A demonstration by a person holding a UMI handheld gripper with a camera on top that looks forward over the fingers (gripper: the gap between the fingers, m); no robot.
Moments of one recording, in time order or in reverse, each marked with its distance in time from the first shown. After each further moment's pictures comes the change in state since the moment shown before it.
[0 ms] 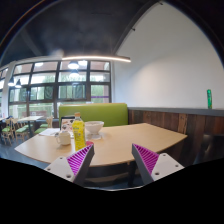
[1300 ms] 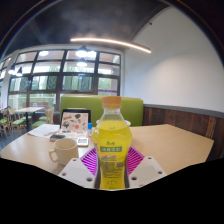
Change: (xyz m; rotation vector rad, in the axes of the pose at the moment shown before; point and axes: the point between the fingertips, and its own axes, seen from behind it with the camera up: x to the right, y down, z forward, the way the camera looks) arm -0.175 0.033 0.278 -0.040 -0.030 -0.078
